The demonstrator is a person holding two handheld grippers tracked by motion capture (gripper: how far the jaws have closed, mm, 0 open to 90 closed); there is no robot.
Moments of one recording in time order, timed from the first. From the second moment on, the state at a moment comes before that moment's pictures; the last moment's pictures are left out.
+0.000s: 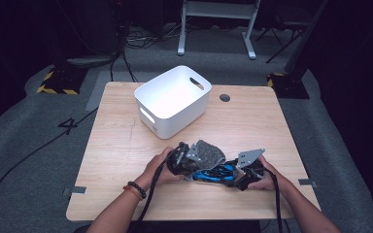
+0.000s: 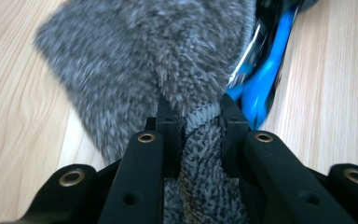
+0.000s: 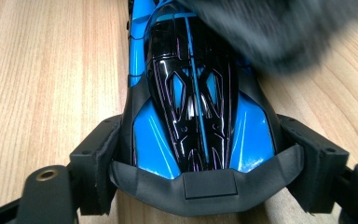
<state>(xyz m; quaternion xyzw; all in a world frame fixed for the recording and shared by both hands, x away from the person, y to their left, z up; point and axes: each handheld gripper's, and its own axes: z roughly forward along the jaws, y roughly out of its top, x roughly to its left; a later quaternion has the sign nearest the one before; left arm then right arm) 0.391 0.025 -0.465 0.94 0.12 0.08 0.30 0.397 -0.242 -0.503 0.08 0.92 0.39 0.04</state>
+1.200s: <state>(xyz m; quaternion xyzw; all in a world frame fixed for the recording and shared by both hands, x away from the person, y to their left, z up) 0.358 0.058 -0.477 0.96 0.08 0.06 0.27 0.396 -0.244 -0.501 0.09 0.92 0.38 0.03</state>
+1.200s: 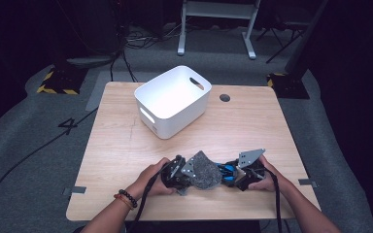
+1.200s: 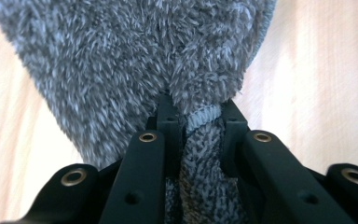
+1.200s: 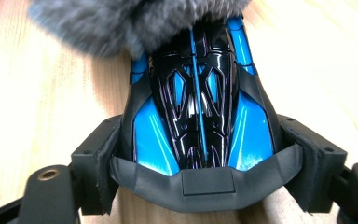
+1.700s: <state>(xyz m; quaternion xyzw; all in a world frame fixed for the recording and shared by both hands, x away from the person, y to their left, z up) 0.359 0.056 -0.485 0.94 0.12 0.14 0.28 0.402 -0.243 -0.495 0.13 0.91 0.38 -0.03</state>
